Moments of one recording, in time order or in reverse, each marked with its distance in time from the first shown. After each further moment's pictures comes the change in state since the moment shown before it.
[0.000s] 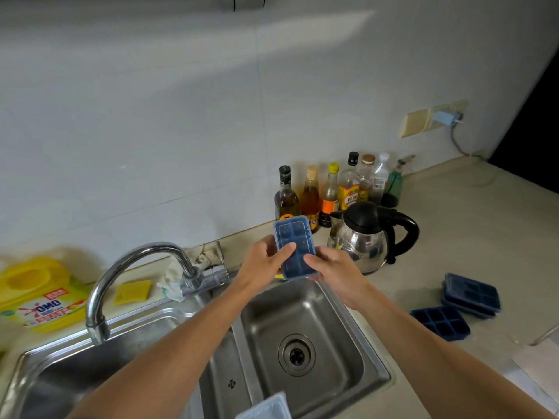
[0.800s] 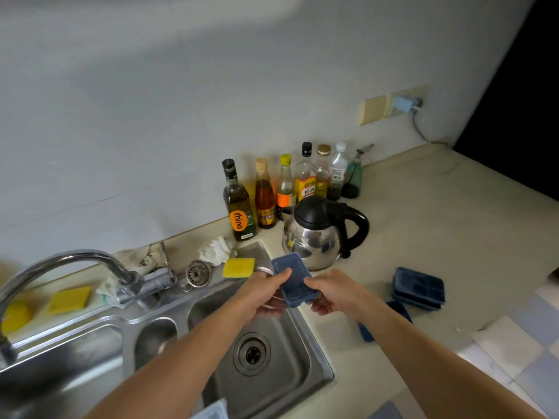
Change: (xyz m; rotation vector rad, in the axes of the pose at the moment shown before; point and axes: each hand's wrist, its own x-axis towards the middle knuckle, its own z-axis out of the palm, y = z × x) left_hand 0.018 -0.012 0.136 -0.171 -0.128 -0.632; right_hand -0.015 0.043 -0.127 -0.220 0.001 0.452
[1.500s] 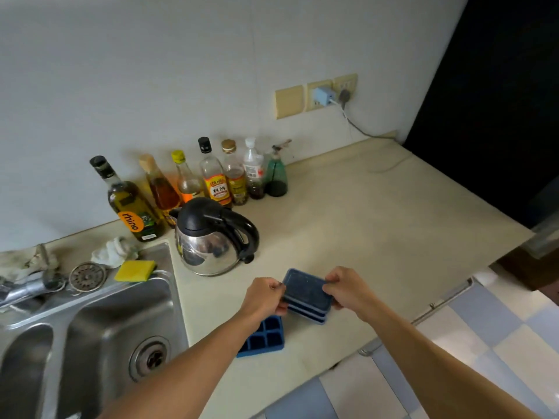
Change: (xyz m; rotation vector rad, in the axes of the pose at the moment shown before) left_hand 0.062 0.036 0.292 0.100 0.094 0.082; right_hand 0.004 0.105 -0.292 -0.324 0.214 -0.022
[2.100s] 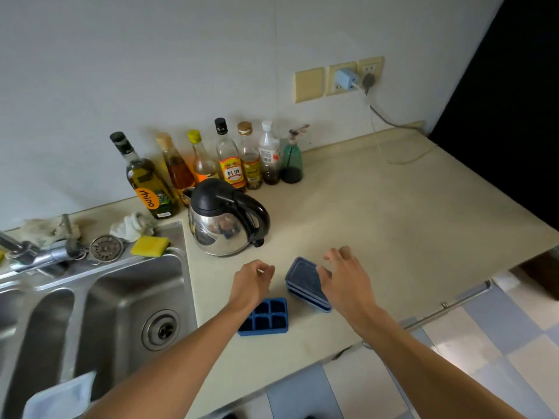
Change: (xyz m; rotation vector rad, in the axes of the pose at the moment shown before) left_hand -0.009 -0.022 -0.025 0.138 0.262 0.084; right_hand -0.016 -0.005 0.026 -0.426 0.300 -0.408
